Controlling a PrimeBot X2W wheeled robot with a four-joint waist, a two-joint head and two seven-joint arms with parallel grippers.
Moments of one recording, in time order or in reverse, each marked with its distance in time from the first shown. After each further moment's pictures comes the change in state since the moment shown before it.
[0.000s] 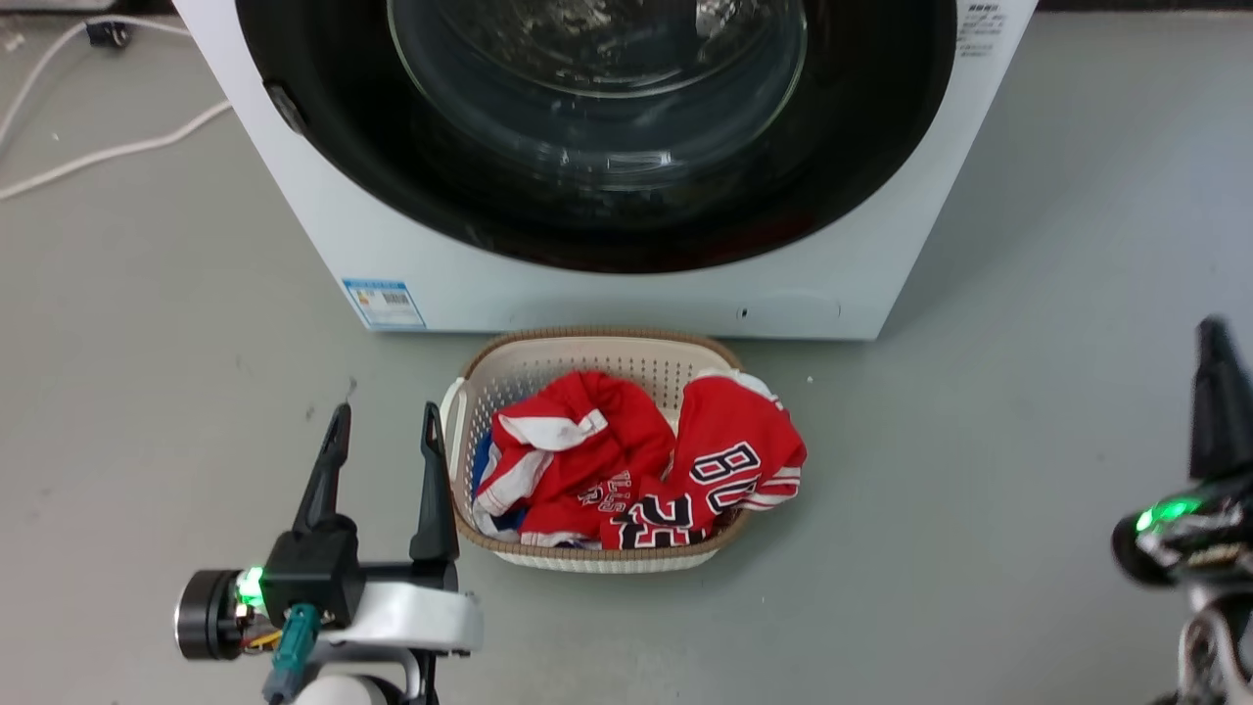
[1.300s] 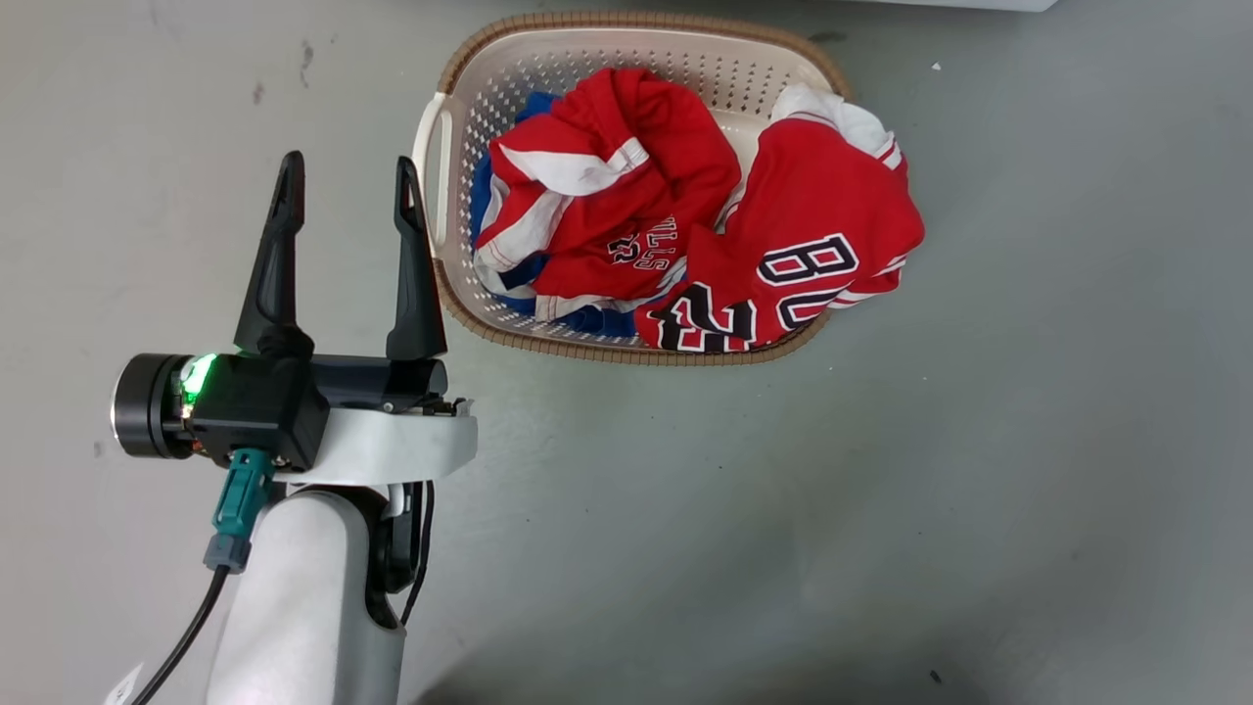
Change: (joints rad) left arm -0.318 0.002 0.015 -0.078 0.032 -0.035 0.000; right arm -1.104 -0.319 0.177 0.424 -0.230 0.000 0.335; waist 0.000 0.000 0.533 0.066
